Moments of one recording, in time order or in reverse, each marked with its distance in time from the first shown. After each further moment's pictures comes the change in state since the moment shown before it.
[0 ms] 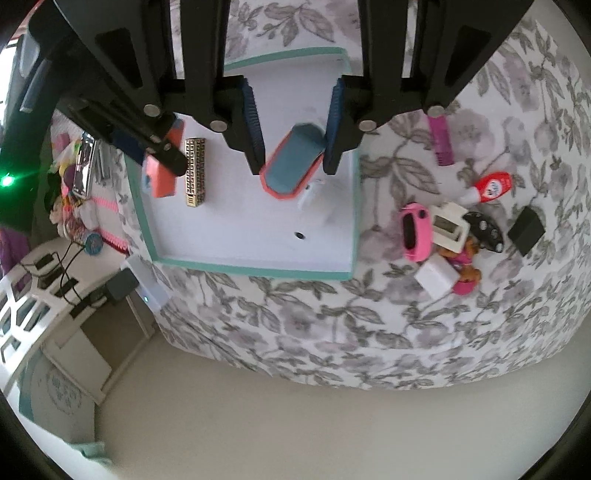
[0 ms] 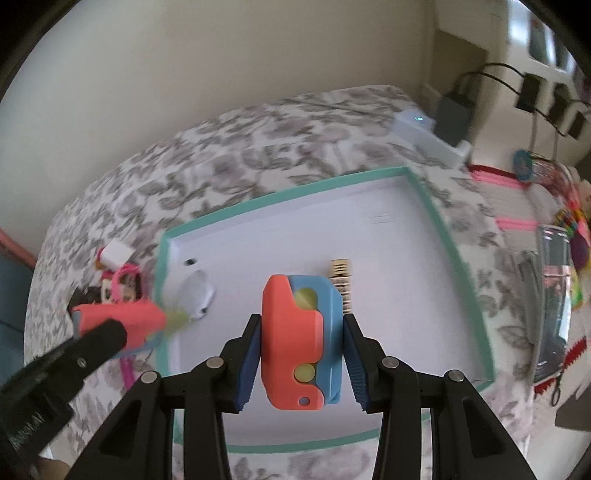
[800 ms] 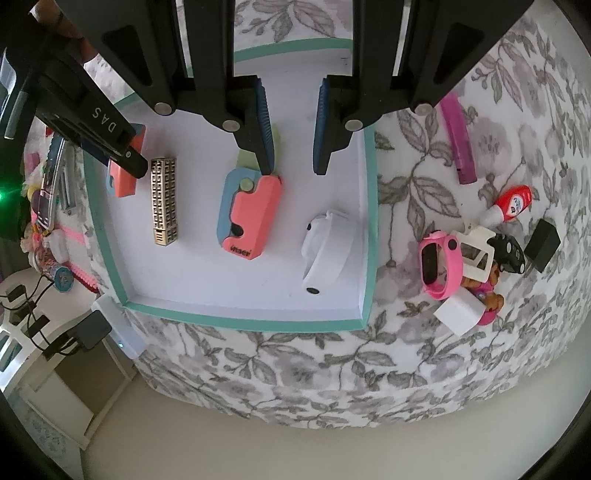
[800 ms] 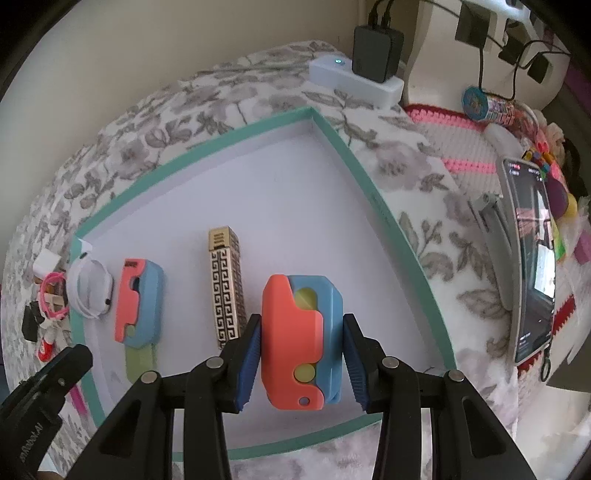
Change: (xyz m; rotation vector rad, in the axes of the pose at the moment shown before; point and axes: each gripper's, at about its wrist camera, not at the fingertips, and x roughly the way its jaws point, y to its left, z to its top) left arm 0.049 -0.006 -0.010 0.033 0.117 0.092; right arm 0.039 -0.060 -0.014 0.120 0.120 -0.135
